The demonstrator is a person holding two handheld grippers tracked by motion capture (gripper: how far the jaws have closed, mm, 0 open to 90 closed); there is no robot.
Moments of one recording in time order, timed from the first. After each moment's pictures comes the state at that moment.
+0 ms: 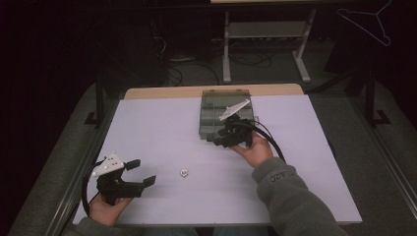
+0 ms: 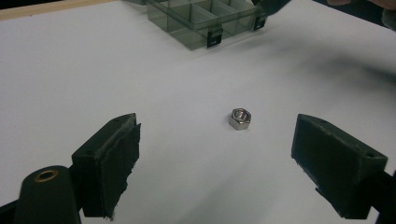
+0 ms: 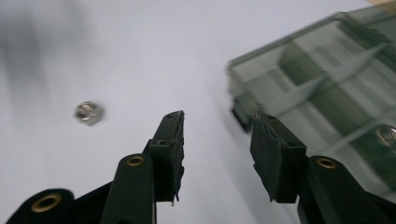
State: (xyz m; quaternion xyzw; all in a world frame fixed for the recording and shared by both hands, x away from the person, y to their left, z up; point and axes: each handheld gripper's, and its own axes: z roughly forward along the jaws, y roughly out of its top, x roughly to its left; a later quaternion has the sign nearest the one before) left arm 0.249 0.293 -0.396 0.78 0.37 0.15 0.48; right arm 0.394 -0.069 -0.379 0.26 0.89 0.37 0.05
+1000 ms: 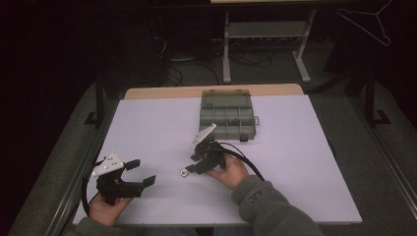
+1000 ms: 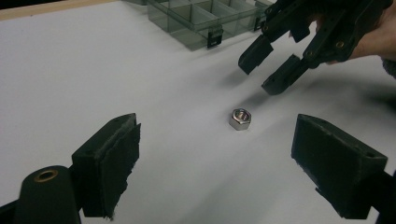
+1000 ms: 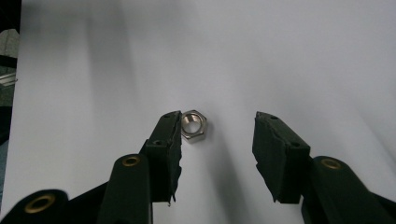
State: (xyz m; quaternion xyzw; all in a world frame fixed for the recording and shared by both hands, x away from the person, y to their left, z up) left arm 0.248 0.293 -0.396 0.78 0.37 0.15 0.48; right arm 0.352 0.008 -0.414 0.17 0.92 0.36 0.01
